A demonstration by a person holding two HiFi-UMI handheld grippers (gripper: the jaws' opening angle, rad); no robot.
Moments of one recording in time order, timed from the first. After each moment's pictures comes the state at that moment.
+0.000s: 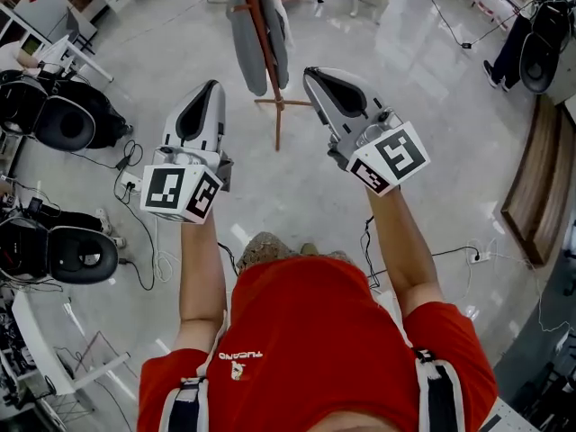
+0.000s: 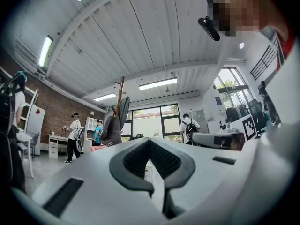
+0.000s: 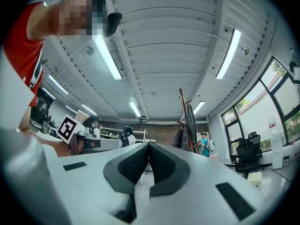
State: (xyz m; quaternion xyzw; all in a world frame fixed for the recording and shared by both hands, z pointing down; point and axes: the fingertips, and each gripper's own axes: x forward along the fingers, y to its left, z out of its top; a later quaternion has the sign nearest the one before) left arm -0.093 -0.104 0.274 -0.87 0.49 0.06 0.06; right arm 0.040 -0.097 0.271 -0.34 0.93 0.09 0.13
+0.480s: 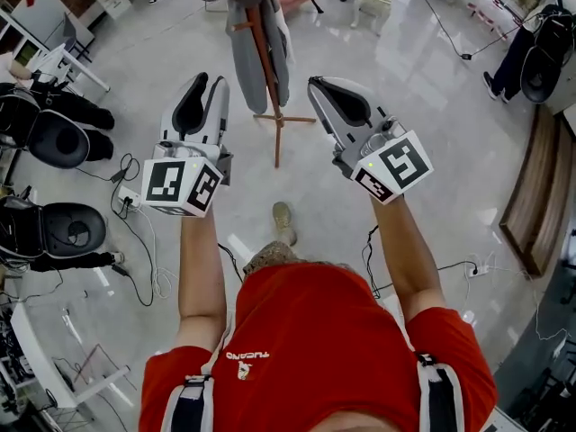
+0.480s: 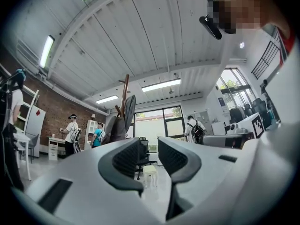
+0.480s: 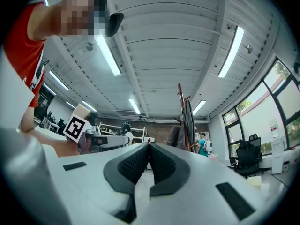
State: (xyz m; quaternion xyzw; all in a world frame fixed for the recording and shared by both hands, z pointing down) left arm -0.110 -0.191 0.267 -0.86 0.50 0.08 0.08; right arm 0.031 -0.164 0.273 -0.34 0.93 0.10 0.11
